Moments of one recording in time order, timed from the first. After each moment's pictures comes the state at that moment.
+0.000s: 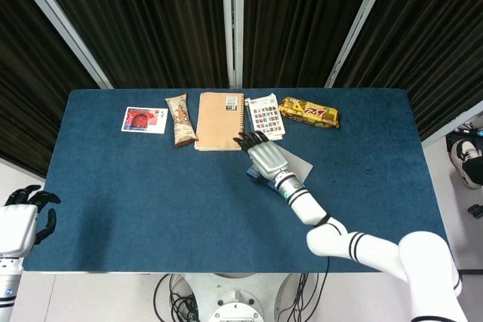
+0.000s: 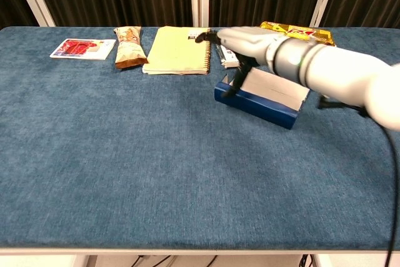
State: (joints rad) left arm -0.09 -1.13 -0.05 -1.61 1.47 1.48 0.09; right arm 0.97 -1.81 0.30 -1.07 -1.05 0.71 -0.28
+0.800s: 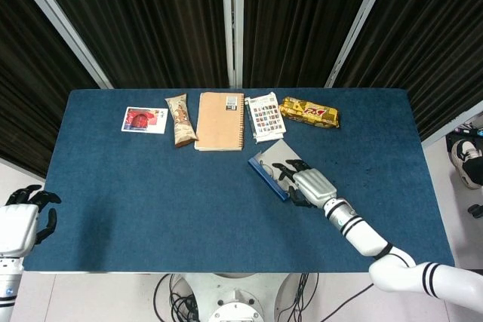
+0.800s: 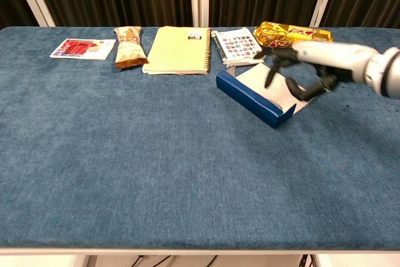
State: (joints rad) left arm -0.09 -1.13 -0.05 -1.62 1.47 1.48 0.10; right arm 0.67 -1.40 0.14 -1.54 -1.30 0.77 0.10
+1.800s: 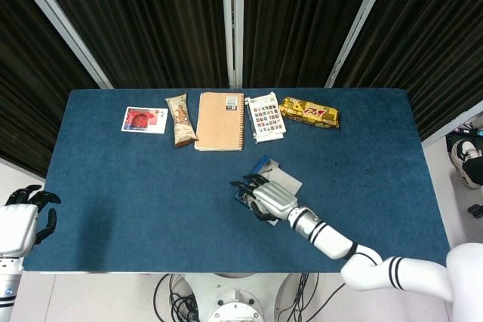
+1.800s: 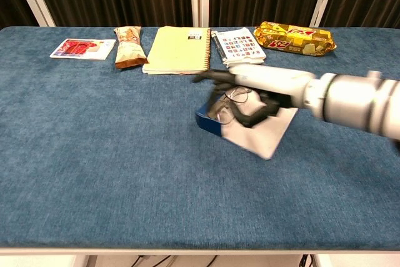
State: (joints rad) left arm -0.09 -1.13 -0.05 -1.61 1.47 1.48 0.09; right arm 0.80 -1.60 0.15 -1.46 -1.39 0.73 0.13
